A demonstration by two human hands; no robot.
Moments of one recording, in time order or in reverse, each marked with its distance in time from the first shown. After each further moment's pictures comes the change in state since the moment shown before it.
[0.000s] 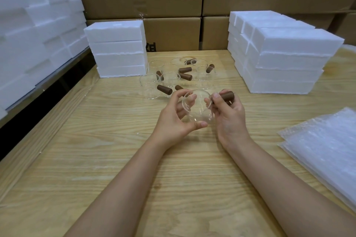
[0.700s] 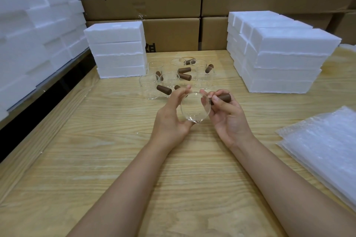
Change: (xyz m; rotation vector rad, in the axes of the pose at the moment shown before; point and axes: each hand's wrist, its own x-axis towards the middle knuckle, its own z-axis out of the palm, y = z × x) left_hand -0.005 0.000 0.001 0.361 0.179 0.295; right_hand 0.004 -0.006 -0.010 0.219 -0.196 0.163
